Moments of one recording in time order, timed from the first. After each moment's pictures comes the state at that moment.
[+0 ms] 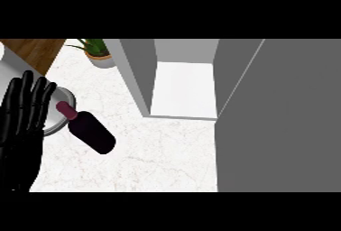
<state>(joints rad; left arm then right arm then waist) 0.00 0.10 -0.01 -2.10 -0.03 0.01 0.00 0.01 -0.15 0.01 -2.10 0.00 0.03 0.00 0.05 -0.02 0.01</state>
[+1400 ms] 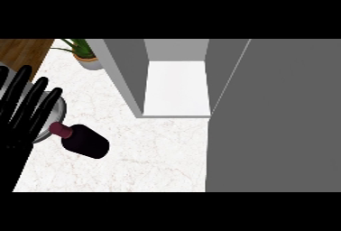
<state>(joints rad) -0.11 0.10 0.04 -2.31 0.50 0.14 0.58 0.11 -0.18 0.06 -2.39 -0.27 0.16 0.37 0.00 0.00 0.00</state>
